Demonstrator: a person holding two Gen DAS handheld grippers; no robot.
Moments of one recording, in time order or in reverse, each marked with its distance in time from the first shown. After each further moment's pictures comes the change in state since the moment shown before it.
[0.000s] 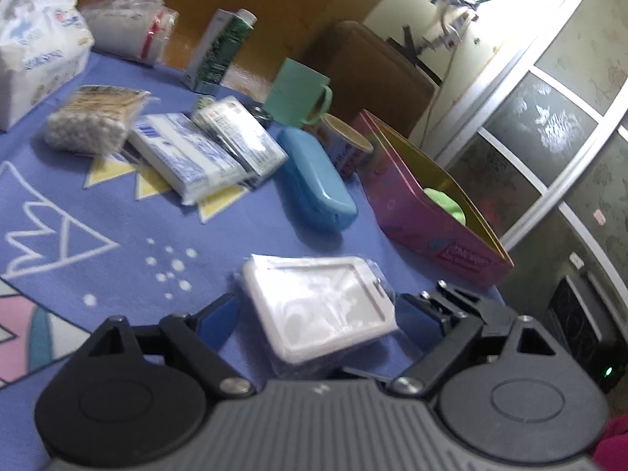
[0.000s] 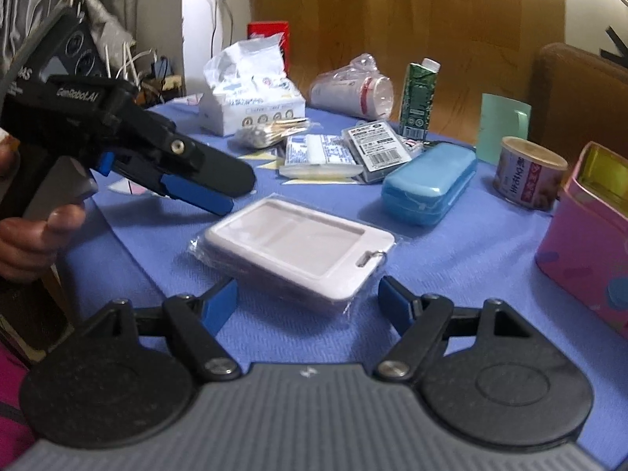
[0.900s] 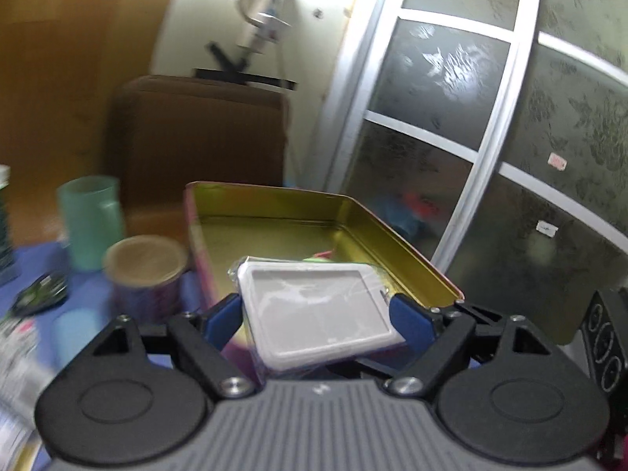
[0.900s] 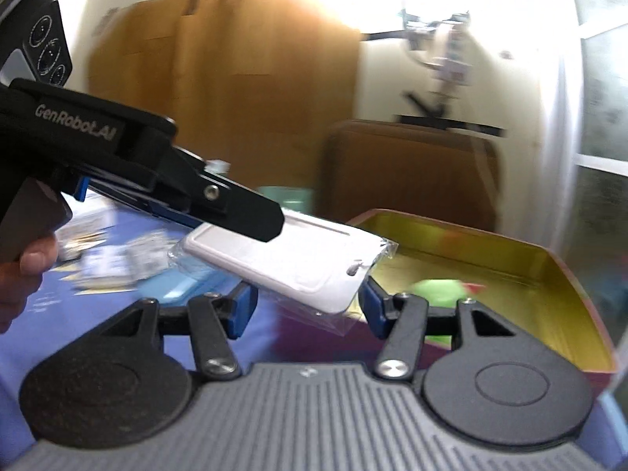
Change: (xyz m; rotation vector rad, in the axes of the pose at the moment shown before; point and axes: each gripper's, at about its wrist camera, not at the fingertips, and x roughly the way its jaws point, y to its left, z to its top) left arm 0.130 -0.177 0.093 0.431 -0.031 -0.118; right arm -0.096 -0.104 0.000 0.169 -0.272 -0.539
